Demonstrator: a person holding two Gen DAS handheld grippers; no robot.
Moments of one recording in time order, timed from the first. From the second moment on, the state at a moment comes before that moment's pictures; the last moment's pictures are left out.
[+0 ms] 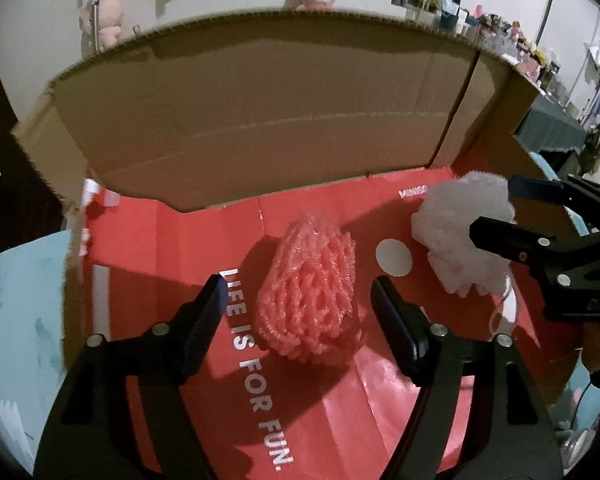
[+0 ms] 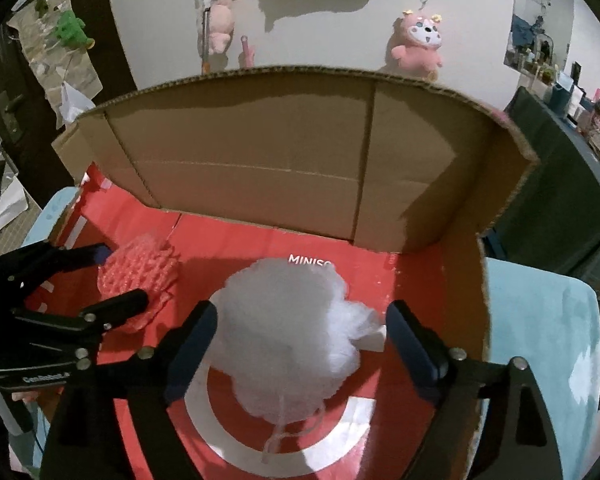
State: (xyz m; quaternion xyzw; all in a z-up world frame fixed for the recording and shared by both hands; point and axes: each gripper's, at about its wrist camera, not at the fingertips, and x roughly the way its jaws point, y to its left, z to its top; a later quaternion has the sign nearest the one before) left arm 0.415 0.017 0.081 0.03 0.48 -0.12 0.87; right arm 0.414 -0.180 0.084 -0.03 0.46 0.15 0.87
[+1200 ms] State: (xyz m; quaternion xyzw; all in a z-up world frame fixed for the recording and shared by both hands) left arm 0.111 0.039 0.273 -0.01 0.18 -0.13 0.98; right arm 0.098 -0.207 0.262 -0.05 0.15 0.15 0.98
